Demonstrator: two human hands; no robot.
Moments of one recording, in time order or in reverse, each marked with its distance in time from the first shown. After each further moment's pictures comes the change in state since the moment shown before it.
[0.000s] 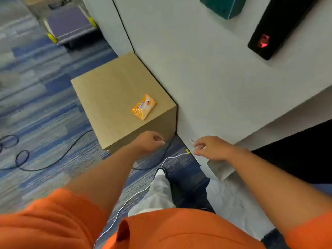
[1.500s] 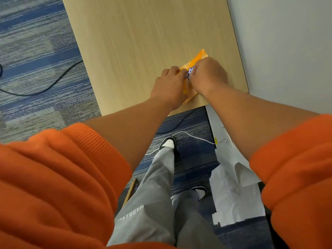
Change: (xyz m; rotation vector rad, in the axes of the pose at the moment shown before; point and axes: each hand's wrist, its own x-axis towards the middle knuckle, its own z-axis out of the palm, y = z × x) left_hand 0.262 -0.173 -0.060 0.202 0.279 -0.060; right_hand 0.433 -0.190 0.040 -0.455 0.294 -0.032
